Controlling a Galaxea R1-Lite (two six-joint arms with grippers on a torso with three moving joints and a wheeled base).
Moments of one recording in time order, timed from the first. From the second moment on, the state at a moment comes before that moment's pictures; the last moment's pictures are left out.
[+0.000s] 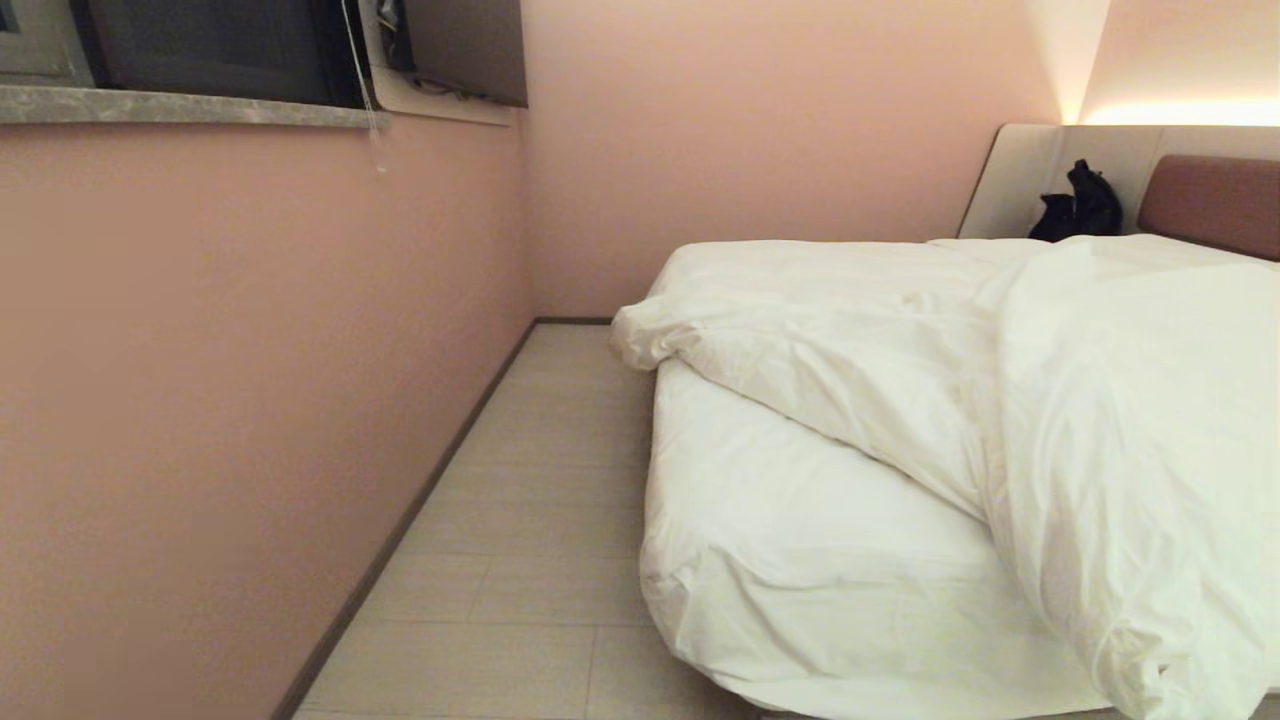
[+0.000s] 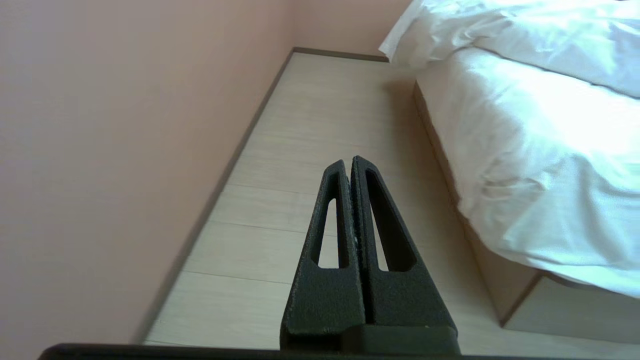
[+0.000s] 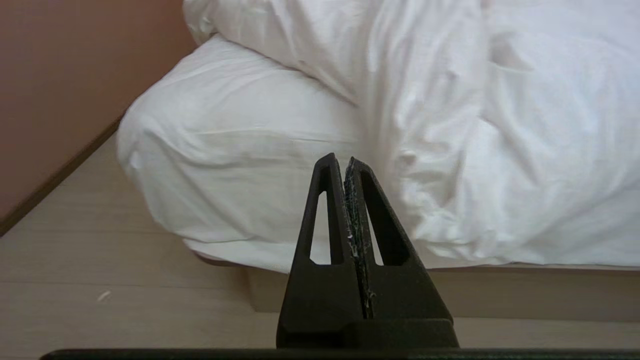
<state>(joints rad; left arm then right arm) 0.00 0.00 0.00 0.00 0.01 -0.09 0.01 0.00 0.00 0.01 0.00 -0.01</state>
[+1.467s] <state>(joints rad) 0.00 0.00 0.00 0.00 0.01 -0.09 0.01 0.00 0.00 0.01 0.00 -0.01</state>
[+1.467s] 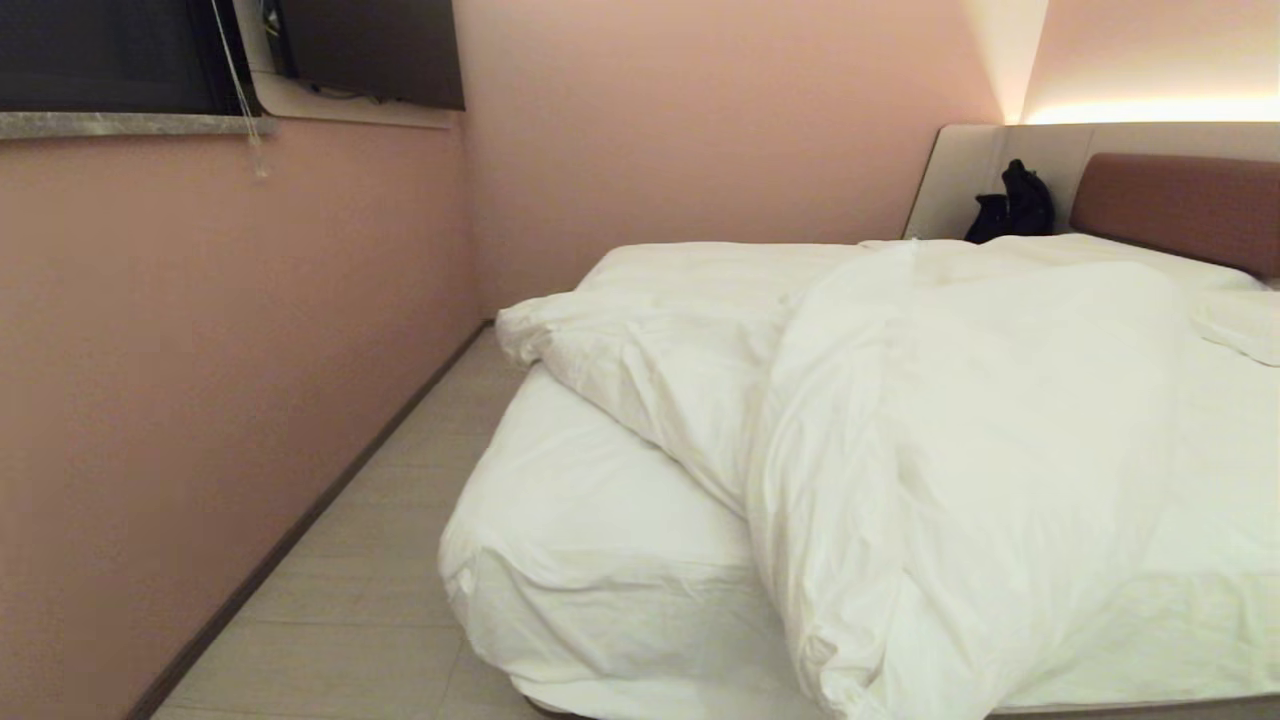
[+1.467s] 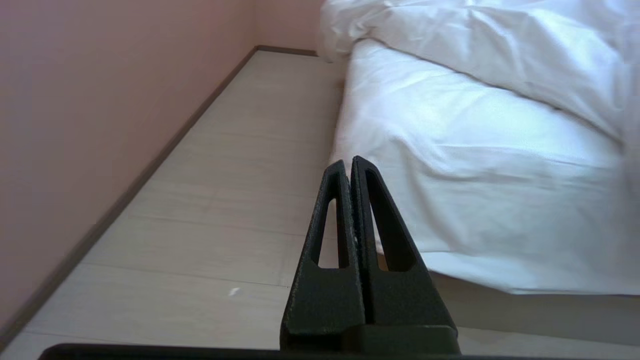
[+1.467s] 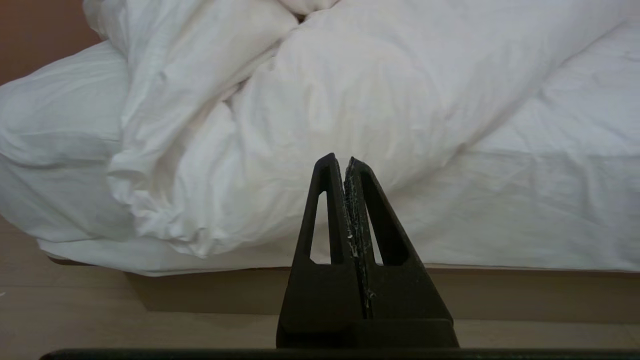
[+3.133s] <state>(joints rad) 0.00 0.00 0.00 0.00 0.01 -0.09 0.01 0.00 0.00 0.01 0.00 -0.01</state>
